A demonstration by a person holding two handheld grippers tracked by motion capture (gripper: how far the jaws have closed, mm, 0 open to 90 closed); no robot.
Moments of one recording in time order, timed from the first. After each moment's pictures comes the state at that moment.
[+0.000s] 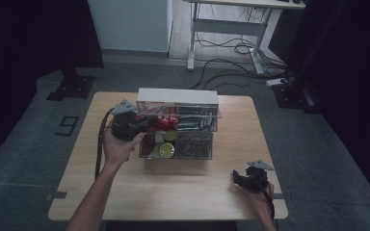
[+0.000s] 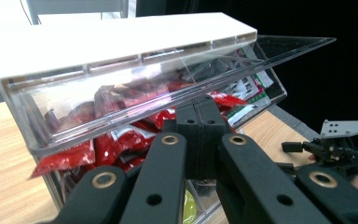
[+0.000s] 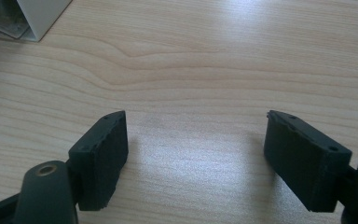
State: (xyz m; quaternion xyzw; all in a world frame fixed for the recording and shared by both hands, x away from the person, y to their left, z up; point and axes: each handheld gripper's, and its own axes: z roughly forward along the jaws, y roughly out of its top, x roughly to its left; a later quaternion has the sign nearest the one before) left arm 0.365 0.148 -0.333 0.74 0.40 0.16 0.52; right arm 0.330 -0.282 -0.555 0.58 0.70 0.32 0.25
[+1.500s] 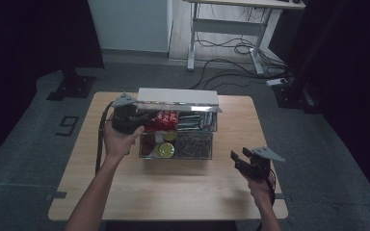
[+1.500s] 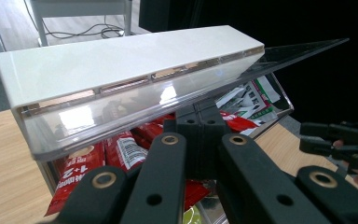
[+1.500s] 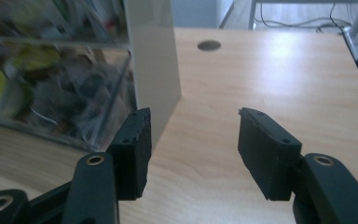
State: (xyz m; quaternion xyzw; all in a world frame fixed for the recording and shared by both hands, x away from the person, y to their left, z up) left arm 0.376 0.147 -0.324 0.74 0.40 0.16 0.52; right arm 0.326 -0.261 -0.465 0.51 0.67 0.47 0.27
